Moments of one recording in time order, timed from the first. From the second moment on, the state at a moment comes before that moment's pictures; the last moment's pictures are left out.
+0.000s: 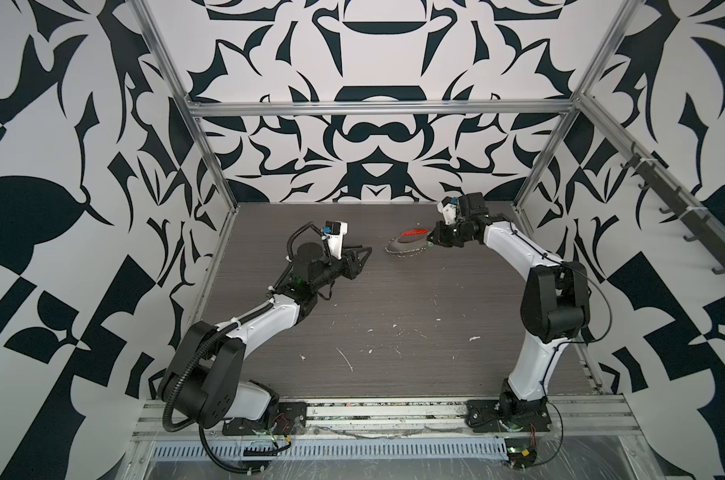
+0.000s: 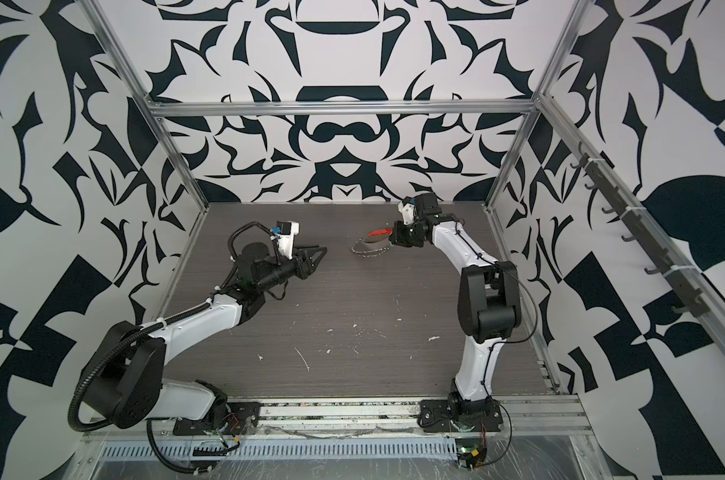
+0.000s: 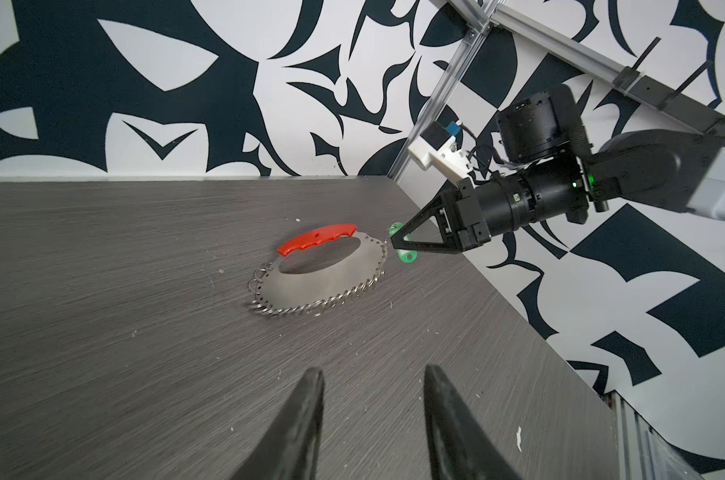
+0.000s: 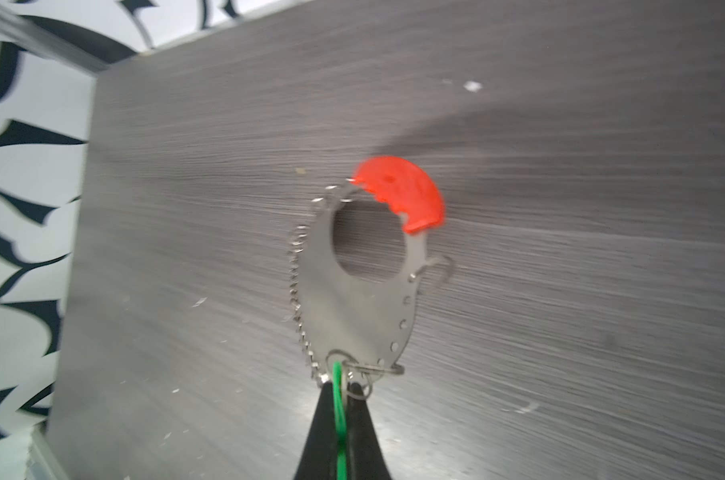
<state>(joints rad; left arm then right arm) -0.49 1.40 0.72 0.54 0.39 -0.43 0.16 1.91 1.53 -0.58 -0.44 0.25</state>
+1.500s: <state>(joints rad) -0.49 1.03 0.39 0.08 -0.27 -0.28 0.11 1.24 0.65 0.11 0.28 0.32</state>
